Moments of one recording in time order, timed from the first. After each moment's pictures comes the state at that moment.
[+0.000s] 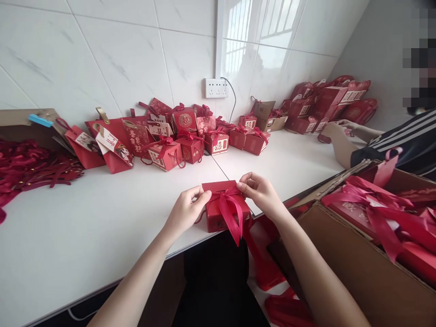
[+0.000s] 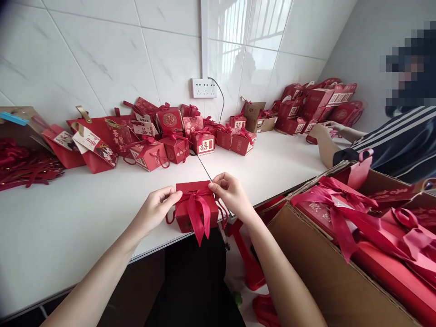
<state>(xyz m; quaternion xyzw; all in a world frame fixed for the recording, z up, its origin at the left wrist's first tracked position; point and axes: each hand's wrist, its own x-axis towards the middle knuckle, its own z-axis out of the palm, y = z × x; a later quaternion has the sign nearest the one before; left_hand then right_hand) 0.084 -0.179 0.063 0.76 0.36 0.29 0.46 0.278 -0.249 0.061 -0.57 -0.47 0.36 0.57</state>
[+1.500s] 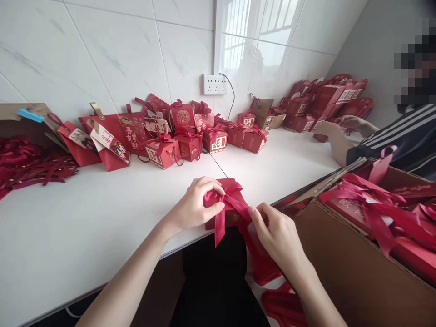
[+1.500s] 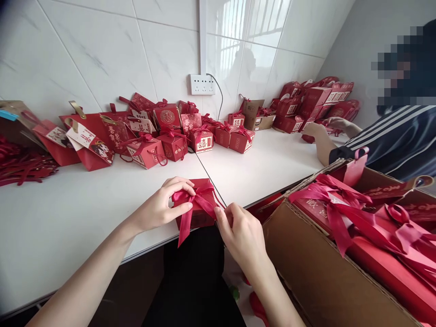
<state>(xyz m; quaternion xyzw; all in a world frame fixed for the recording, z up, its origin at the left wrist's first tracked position) 0.090 -0.180 0.084 0.88 0.22 0.23 0.34 0.240 -0.325 0.048 -0.74 -0.53 -0.03 0.41</state>
